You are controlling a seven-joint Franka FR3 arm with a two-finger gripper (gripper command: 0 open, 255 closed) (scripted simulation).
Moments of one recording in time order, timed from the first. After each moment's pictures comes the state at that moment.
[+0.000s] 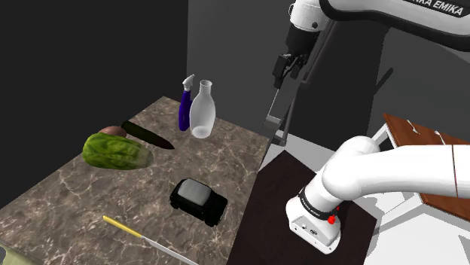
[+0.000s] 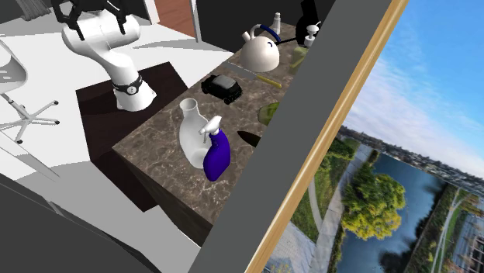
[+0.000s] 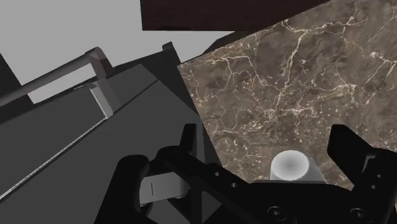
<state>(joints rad) -0.01 -0.82 0.07 -2.33 -0.05 1.52 0.02</state>
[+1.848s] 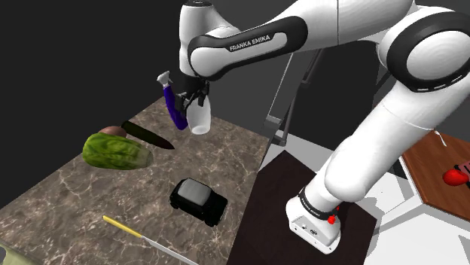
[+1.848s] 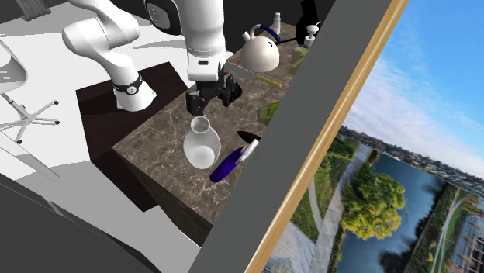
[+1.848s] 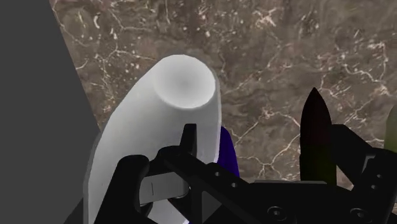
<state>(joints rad) 0.08 -0.01 0.29 -2.12 -0.05 2.13 0.17</state>
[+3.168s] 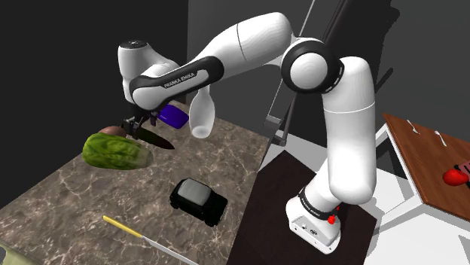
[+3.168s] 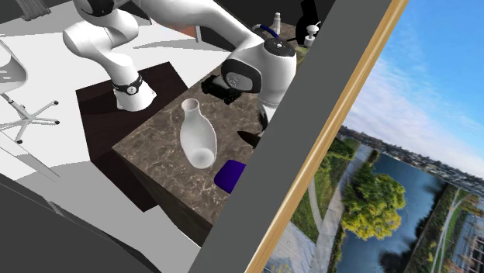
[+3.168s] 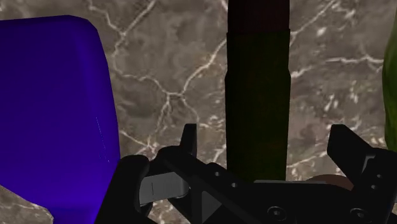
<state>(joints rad) 0.23 0.60 0.30 -1.59 -0.23 2.22 0.26</state>
